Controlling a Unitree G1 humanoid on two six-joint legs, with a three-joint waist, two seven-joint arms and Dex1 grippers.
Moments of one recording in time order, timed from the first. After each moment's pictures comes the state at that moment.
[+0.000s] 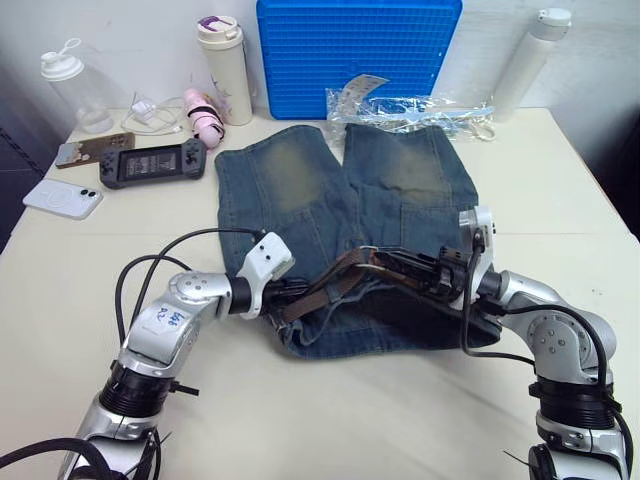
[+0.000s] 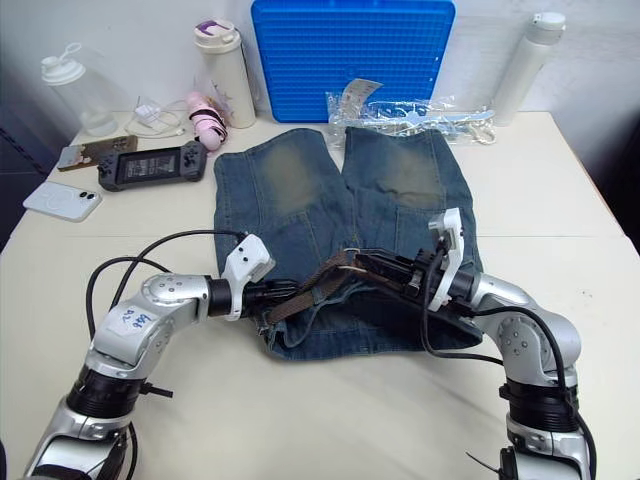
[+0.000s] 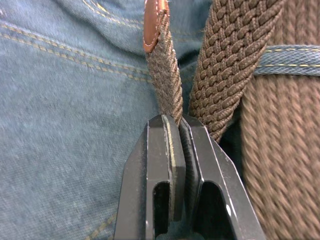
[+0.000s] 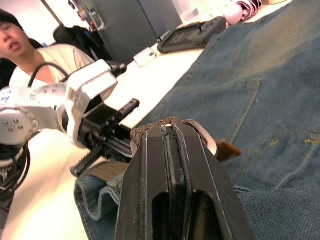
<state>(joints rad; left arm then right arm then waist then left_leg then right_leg) -0.40 0.51 -0.16 -0.31 -0.29 0.88 -0.69 -0.36 -0.43 -0.20 -0.26 0.83 0.86 0.85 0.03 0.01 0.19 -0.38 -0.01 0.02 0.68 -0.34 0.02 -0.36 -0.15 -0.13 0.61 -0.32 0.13</state>
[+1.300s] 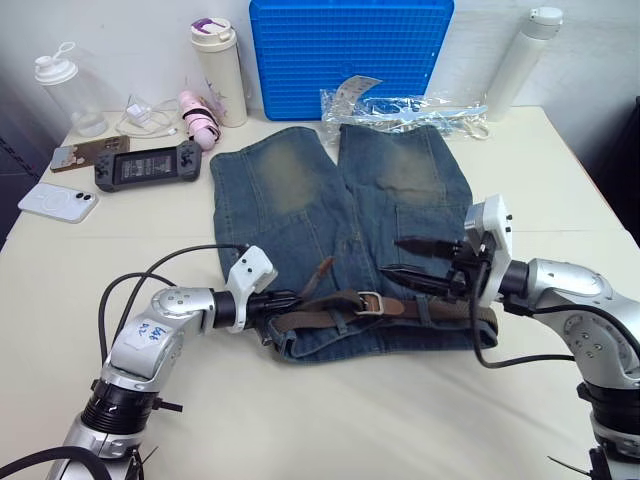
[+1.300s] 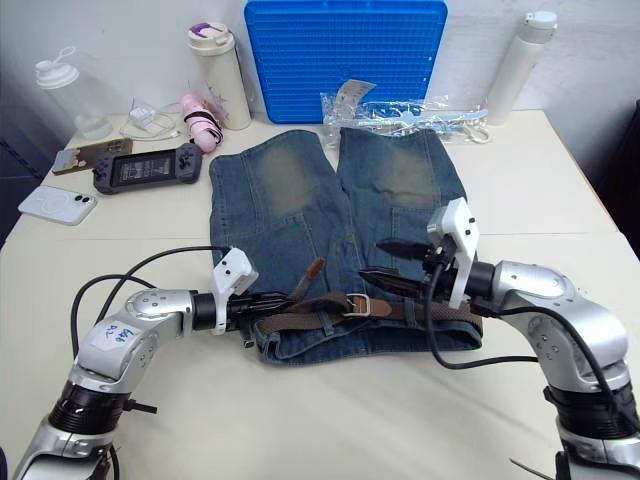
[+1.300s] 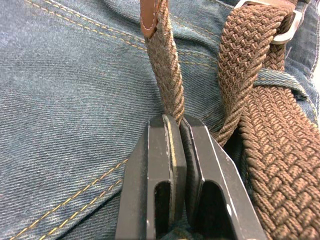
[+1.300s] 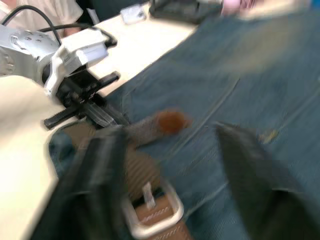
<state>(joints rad) -0.33 0.57 -0.11 -0.27 -0.36 0.79 -0.76 -0.37 -0.73 -0.04 -0.43 0.61 0.56 0.84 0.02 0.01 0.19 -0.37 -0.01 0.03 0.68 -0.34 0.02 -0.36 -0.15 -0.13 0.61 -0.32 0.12</state>
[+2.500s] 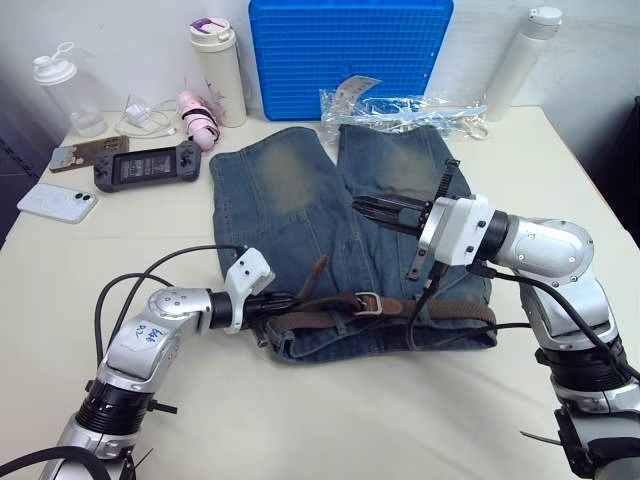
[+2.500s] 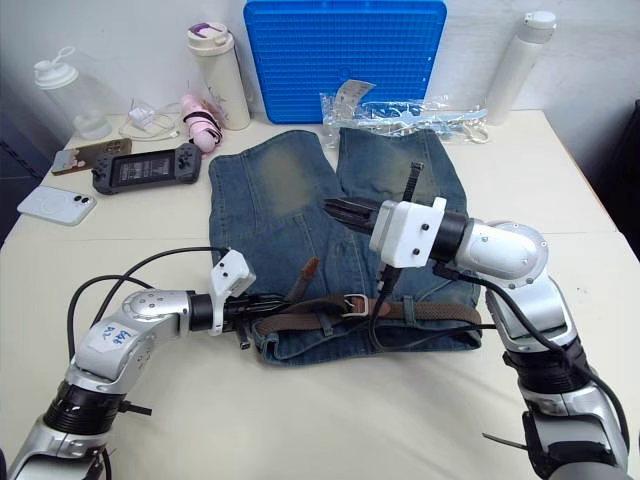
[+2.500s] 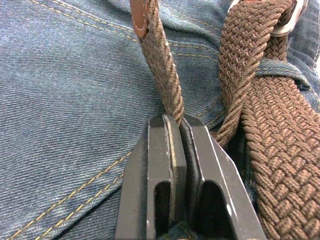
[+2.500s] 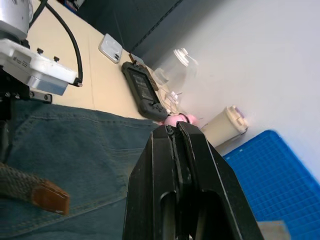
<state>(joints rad) -0.31 0.60 -0.12 -0.27 -0.36 0.76 -0.76 -0.60 -0.66 0.11 -0.30 0.13 -0.14 0.86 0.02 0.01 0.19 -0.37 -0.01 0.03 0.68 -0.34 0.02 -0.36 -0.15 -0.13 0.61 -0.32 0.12</state>
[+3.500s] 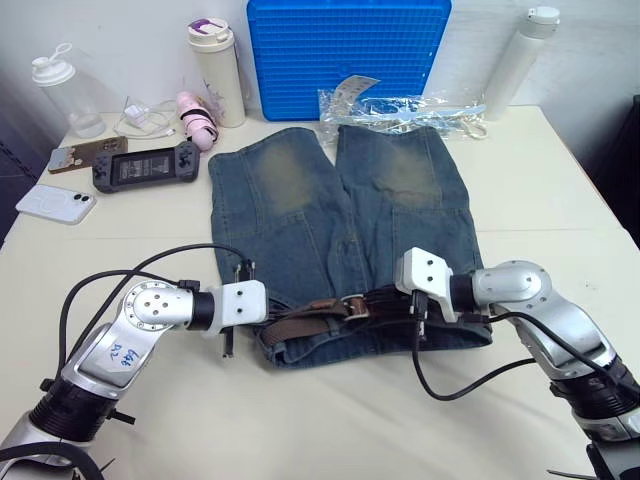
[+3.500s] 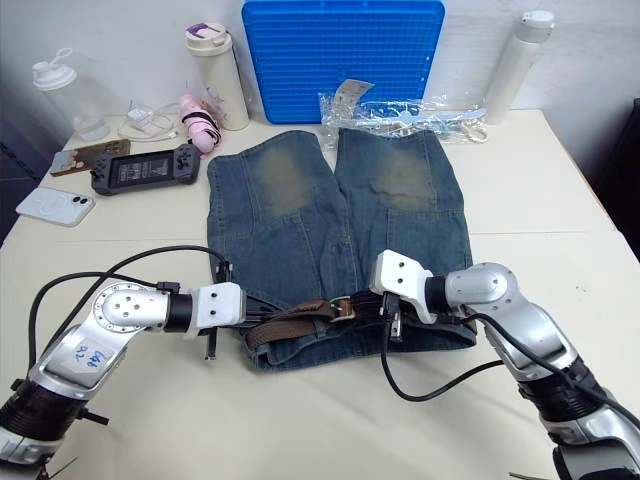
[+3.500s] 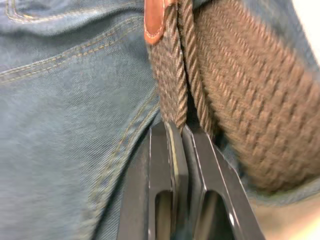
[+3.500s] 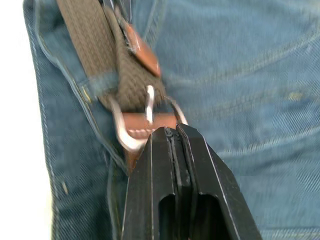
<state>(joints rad) -0.30 0.85 -0.25 -0.22 -0.03 0.07 -0.93 -0.44 -0.76 0.28 -0.25 0.27 0.42 1.04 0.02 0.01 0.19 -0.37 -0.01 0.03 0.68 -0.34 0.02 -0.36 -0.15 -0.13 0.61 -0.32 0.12</state>
